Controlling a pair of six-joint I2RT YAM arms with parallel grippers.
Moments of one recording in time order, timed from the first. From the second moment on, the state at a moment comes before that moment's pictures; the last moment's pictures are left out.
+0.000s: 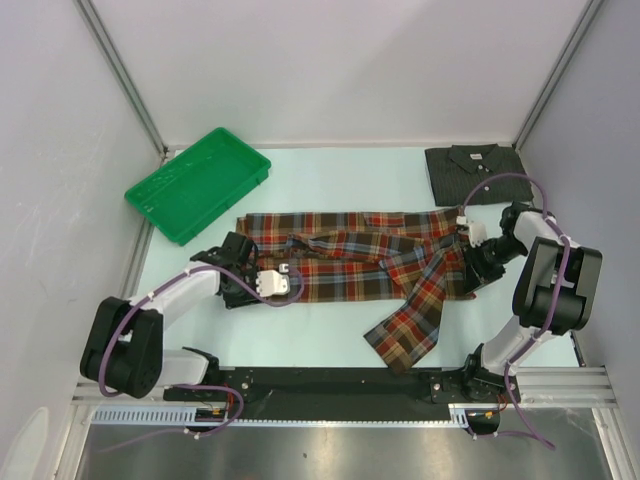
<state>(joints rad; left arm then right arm) -0.33 1.31 0.65 -0.64 0.10 1.09 -0.29 1.70 1.07 -1.03 -0.42 -0.74</state>
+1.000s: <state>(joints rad) -0.33 0.87 1.03 -0.59 0.38 0.36 0.62 1.49 0.89 -0.83 -0.51 -1.13</state>
